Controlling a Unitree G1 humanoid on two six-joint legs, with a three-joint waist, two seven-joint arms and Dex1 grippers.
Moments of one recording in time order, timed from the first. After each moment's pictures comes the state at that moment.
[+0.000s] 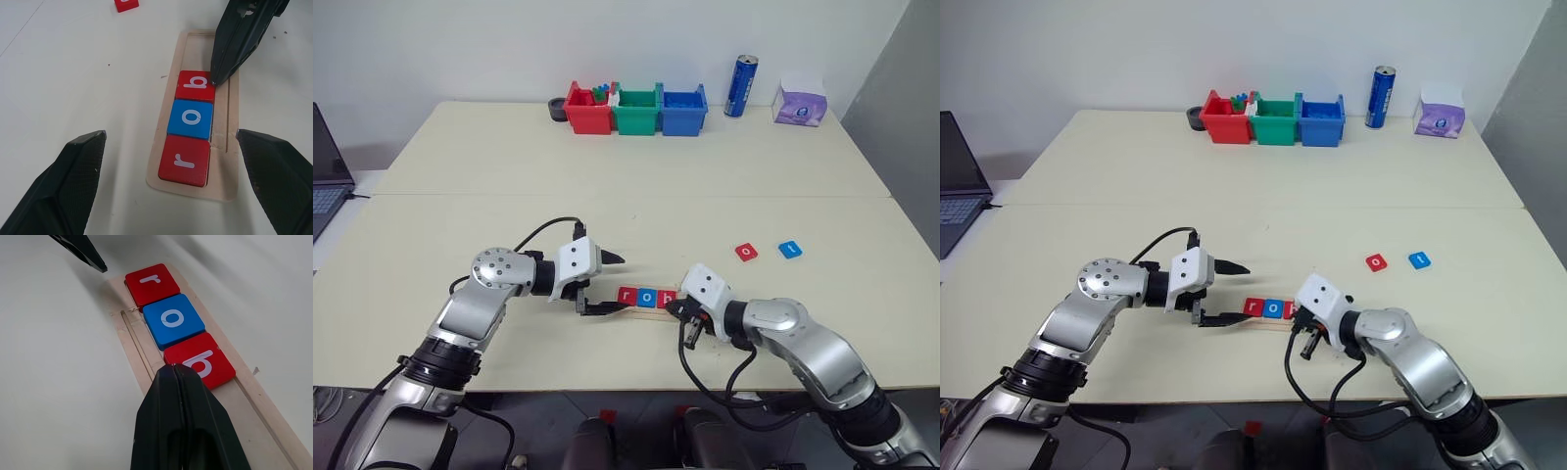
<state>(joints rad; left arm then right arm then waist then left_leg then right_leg) -0.47 0.69 -0.23 0.04 -0.20 0.15 -1.17 -0.32 -0.49 0.40 -0.49 0.18 0.90 0.61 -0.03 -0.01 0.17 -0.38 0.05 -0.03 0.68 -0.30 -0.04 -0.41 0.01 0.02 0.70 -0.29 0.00</state>
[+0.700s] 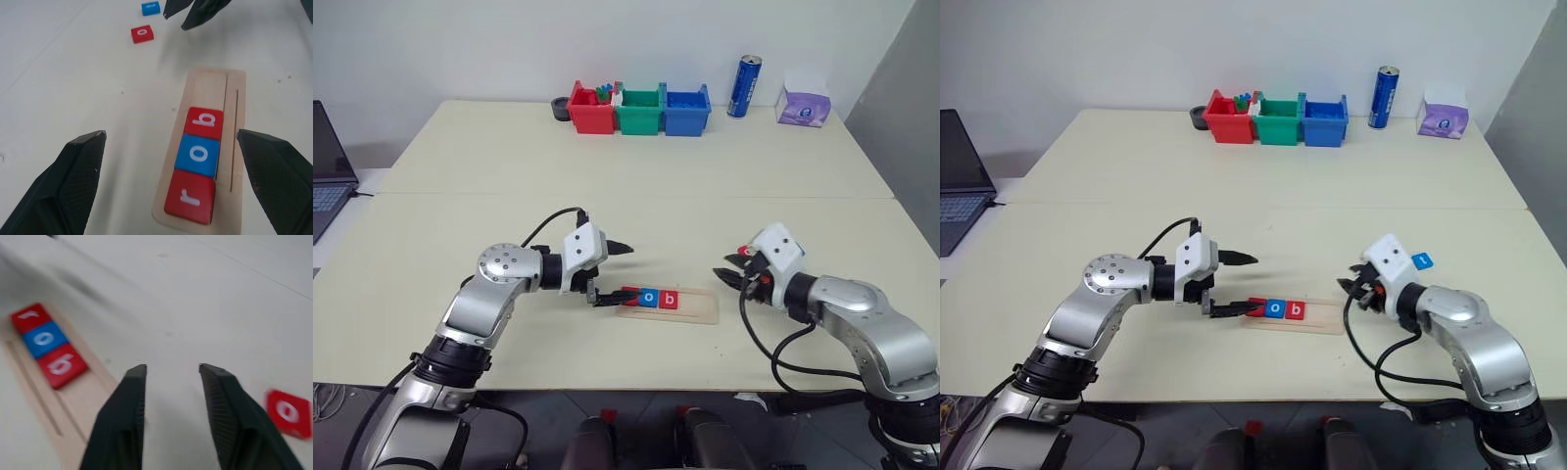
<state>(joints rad) -0.50 0.61 -0.19 -0.04 -0.27 0.29 -1.11 -0.26 -0.58 0.00 -0.49 0.29 0.90 0.57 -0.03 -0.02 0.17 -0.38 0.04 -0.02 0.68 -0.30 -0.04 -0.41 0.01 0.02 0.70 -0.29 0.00</state>
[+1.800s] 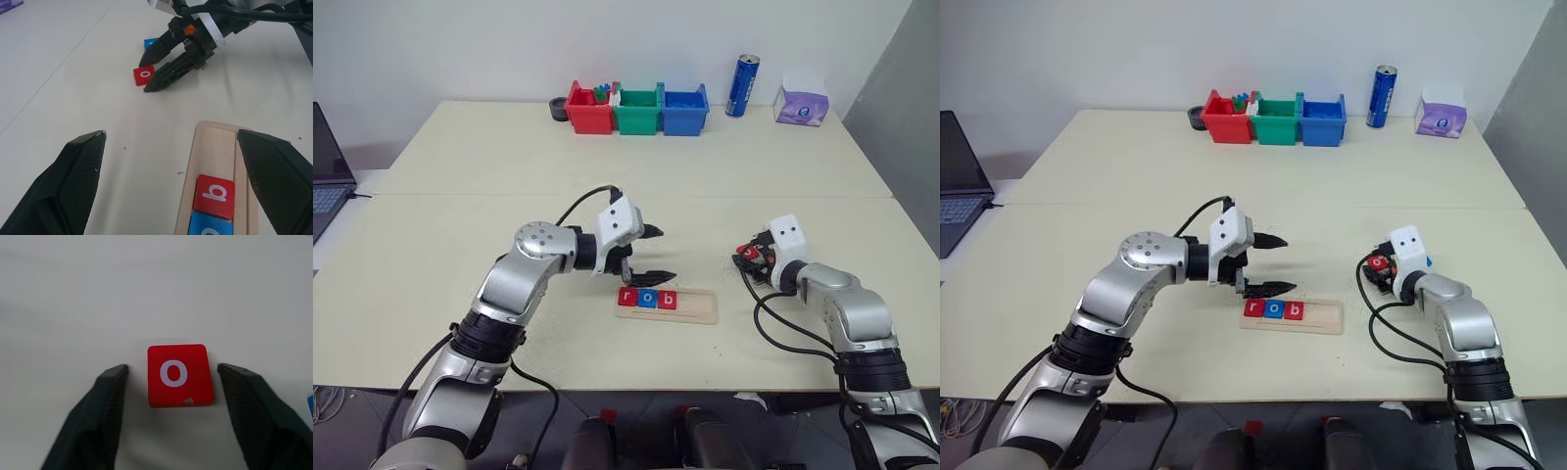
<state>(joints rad) -0.64 0.50 -0.25 -0.05 -0.24 0.47 -1.06 -0.42 -0.46 -0.02 -0.02 0.20 0.81 0.39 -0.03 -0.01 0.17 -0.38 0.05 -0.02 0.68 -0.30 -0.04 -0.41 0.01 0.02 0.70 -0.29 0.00</state>
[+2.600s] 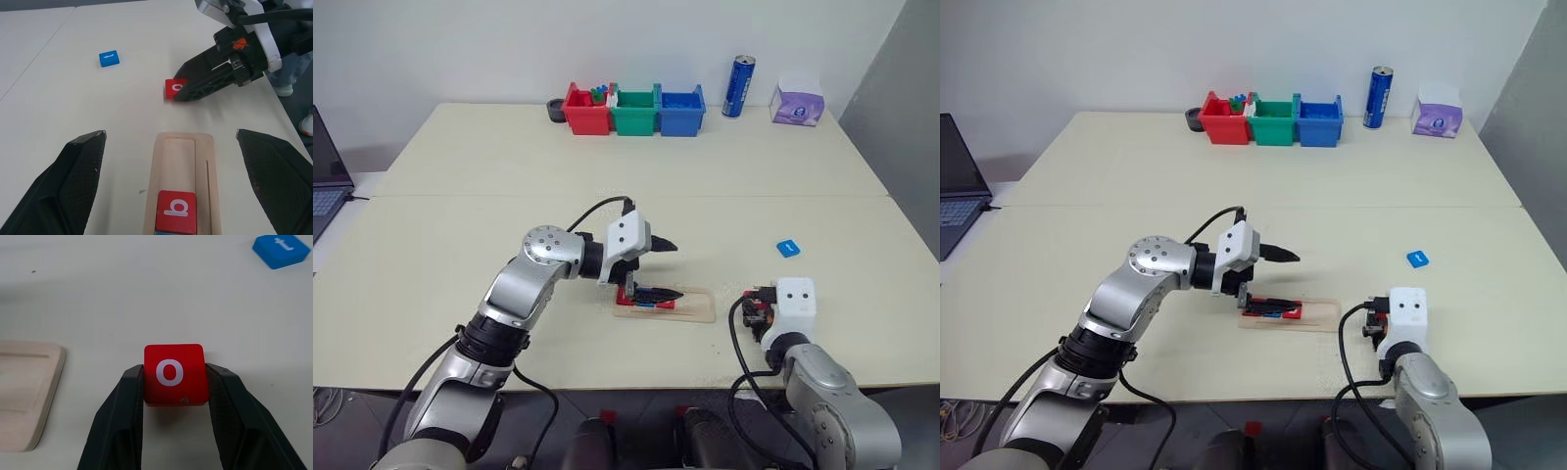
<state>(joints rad) -0.64 0.49 -0.29 -0.04 -0.26 0.38 -1.18 0.10 -0.04 -0.02 -0.78 0.10 1.06 -0.07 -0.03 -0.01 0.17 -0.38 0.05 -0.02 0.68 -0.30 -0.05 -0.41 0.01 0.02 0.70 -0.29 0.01</state>
